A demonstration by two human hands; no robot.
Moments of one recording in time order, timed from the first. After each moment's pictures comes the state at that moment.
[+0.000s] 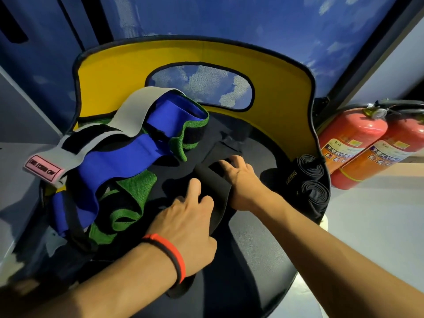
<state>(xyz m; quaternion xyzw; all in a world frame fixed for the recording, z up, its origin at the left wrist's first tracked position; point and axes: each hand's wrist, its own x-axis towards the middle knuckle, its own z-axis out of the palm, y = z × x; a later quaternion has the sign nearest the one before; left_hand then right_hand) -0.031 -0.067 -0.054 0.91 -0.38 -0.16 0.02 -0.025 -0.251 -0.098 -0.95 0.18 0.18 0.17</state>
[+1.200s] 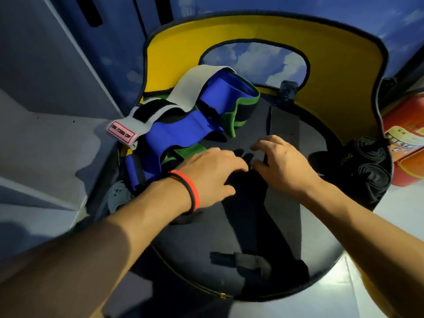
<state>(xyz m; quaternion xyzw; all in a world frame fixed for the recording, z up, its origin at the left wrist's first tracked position) 0.022 -0.021 -0.046 0.86 -0.47 -0.15 0.11 -0.040 -0.215 -0.077 -0.98 0.08 0.00 0.18</state>
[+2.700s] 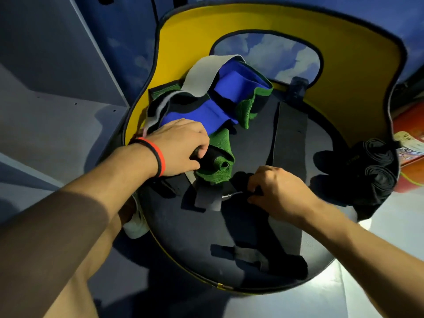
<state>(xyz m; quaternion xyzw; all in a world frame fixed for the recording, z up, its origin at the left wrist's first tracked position) 0.076 0.028 -0.050 0.88 -0.46 -0.10 0.07 -0.074 -0.188 -0.089 -0.98 -0.01 0.11 0.14</state>
